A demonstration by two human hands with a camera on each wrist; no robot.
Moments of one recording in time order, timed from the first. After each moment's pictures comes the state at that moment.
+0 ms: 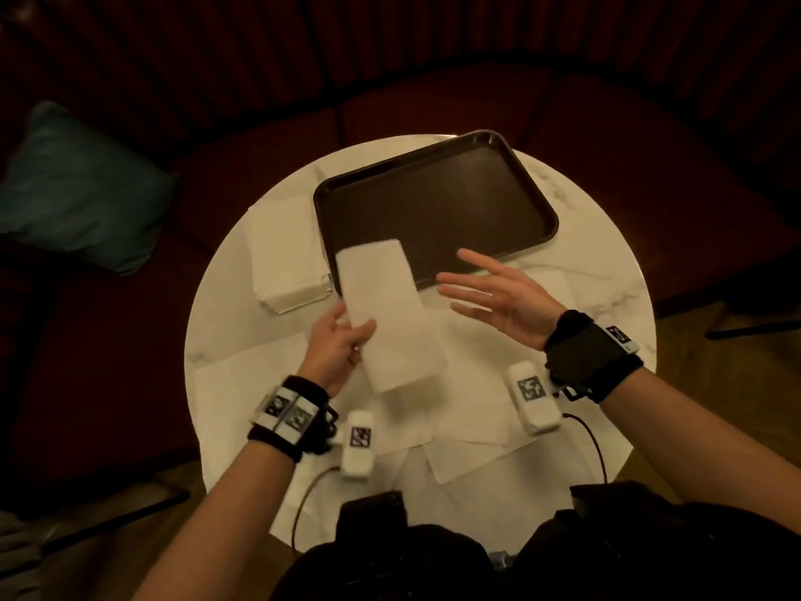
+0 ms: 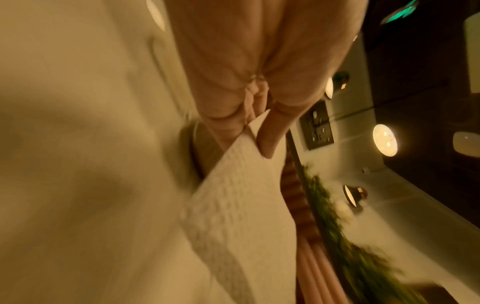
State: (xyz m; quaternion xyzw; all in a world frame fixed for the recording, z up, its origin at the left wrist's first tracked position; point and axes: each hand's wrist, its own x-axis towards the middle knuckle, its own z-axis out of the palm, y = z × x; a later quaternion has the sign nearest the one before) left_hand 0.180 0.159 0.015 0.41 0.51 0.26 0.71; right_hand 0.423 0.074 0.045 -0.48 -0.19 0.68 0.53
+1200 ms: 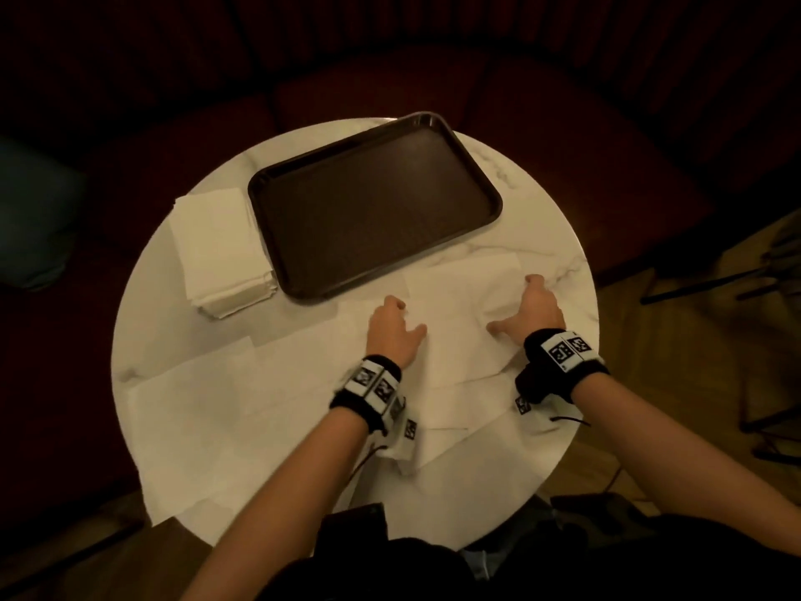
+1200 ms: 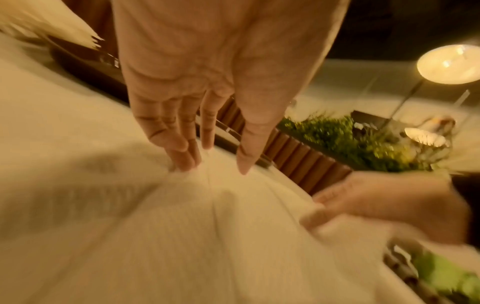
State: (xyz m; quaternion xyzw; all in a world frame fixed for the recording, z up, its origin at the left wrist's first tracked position) left_hand 0.292 0.121 -0.049 0.73 0.53 0.06 0.43; right_hand 0.474 0.023 -0.036 -0.92 -0.22 0.29 0.16
